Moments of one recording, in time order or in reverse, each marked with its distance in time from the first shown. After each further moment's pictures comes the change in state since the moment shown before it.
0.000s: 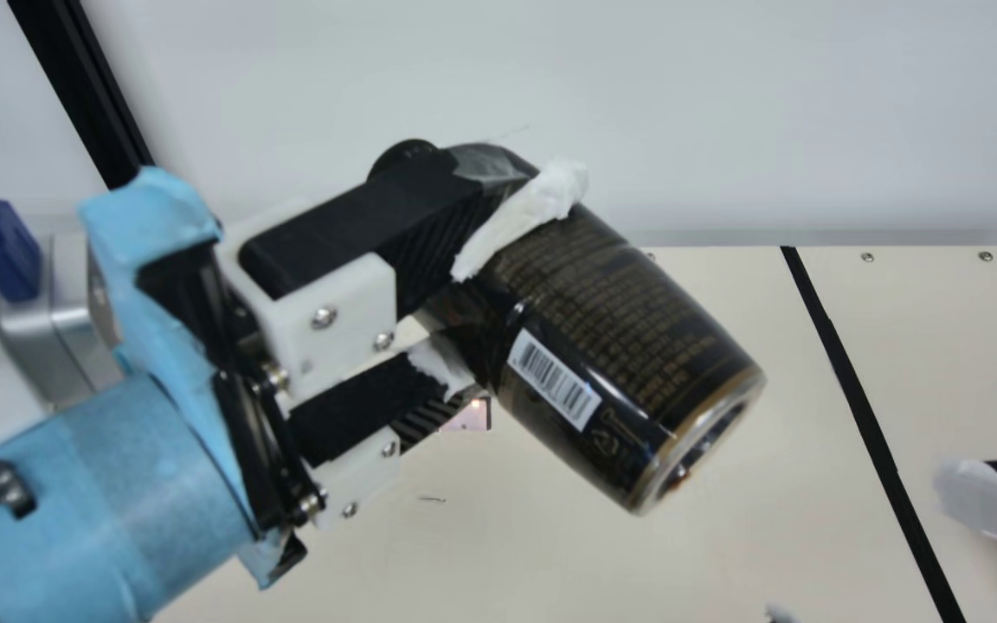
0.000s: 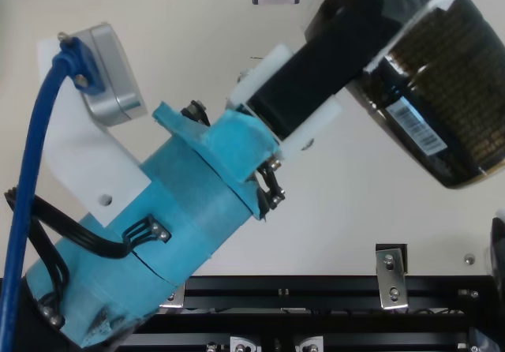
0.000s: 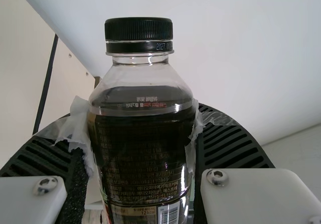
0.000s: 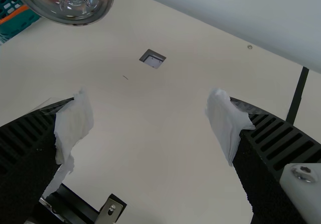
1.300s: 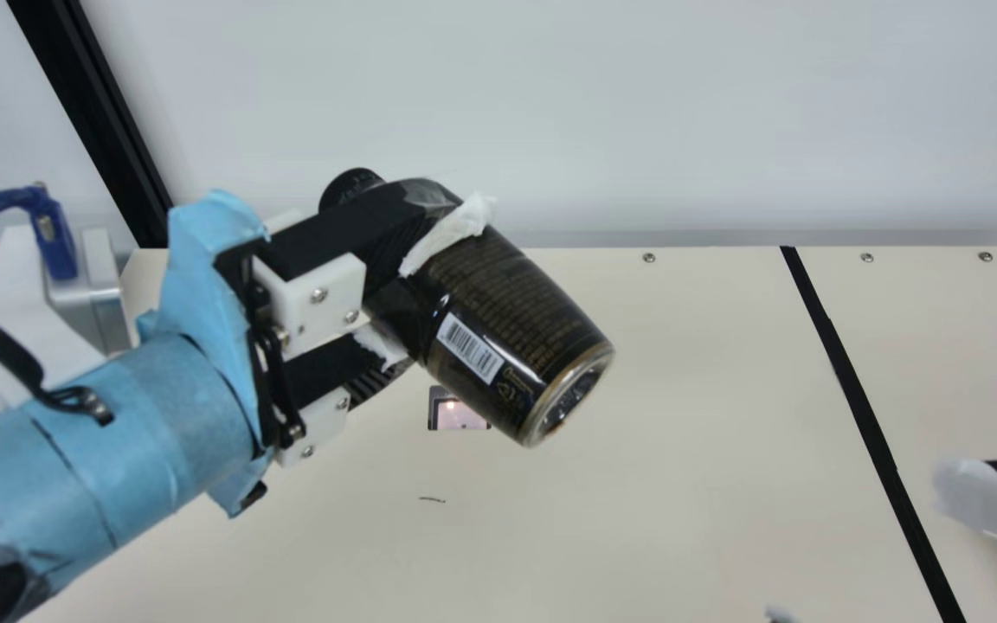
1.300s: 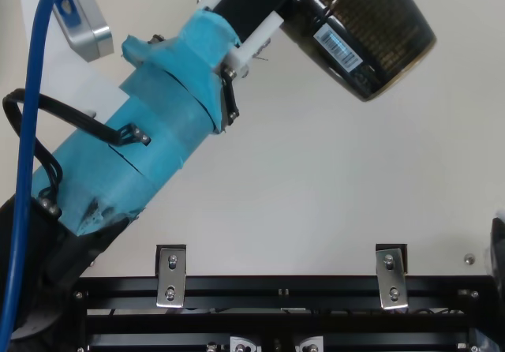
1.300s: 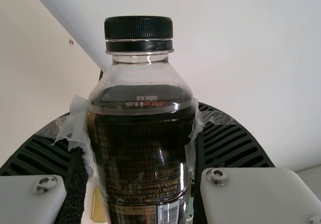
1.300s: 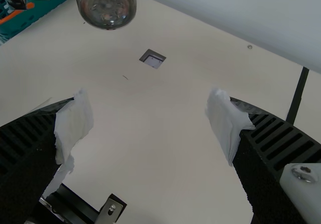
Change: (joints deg) left arm 12.3 3.9 3.9 0.7 6.9 5.0; right arm 0.0 0.0 0.0 0.0 0.0 0.0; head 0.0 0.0
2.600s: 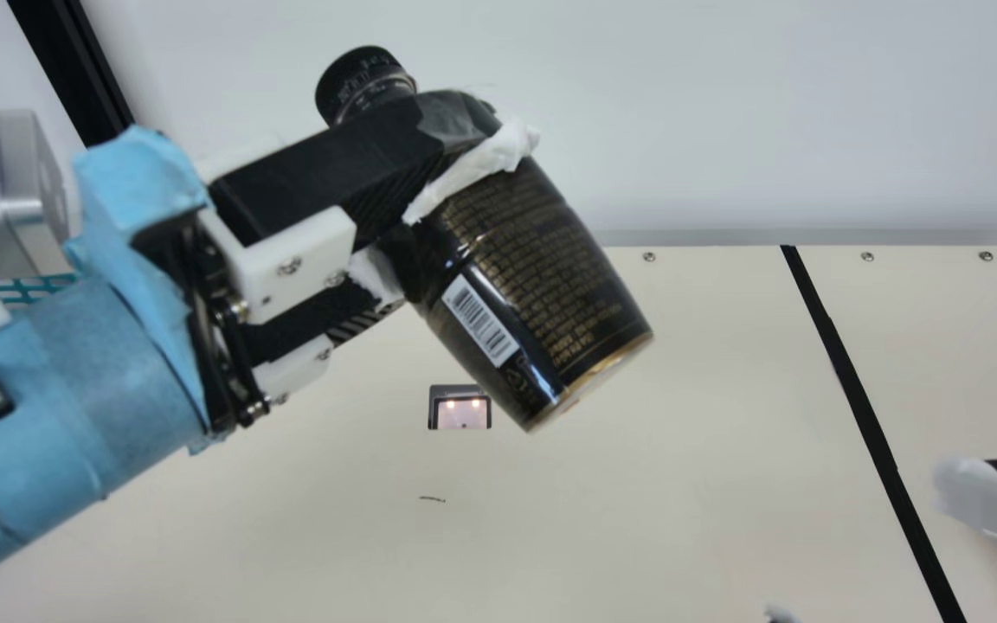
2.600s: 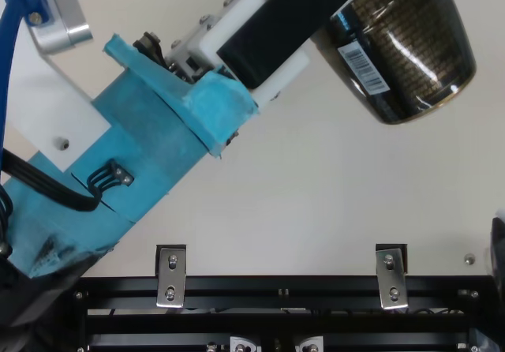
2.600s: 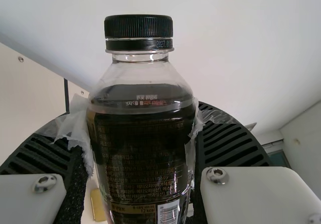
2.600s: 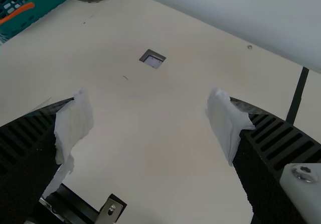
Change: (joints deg) left arm 0.2 -2.9 -4.4 -0.7 4.9 13.8; right arm 0.0 0.0 0.0 0.0 0.0 0.0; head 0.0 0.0
